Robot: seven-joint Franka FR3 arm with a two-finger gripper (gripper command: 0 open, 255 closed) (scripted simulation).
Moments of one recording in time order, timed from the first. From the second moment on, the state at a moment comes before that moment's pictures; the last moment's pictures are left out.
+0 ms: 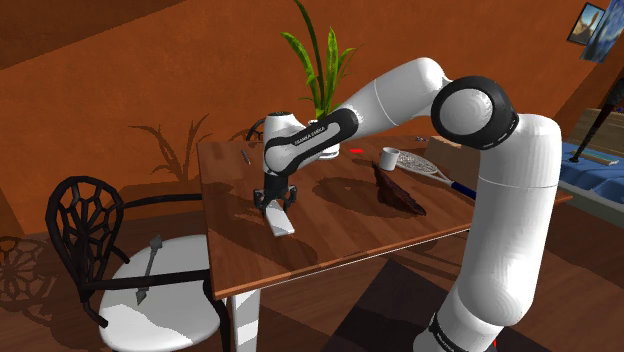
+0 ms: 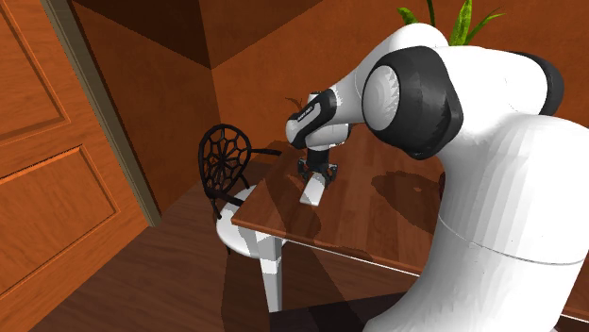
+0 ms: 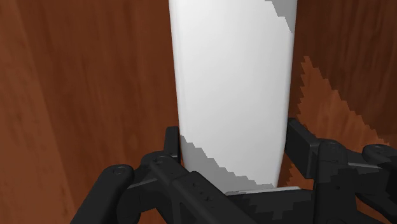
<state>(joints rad) -0.11 0.27 0.20 -2.00 -0.07 2.25 0.59</state>
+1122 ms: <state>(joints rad) -0.12 0.19 0.20 -1.93 -0.05 2.11 0.57</state>
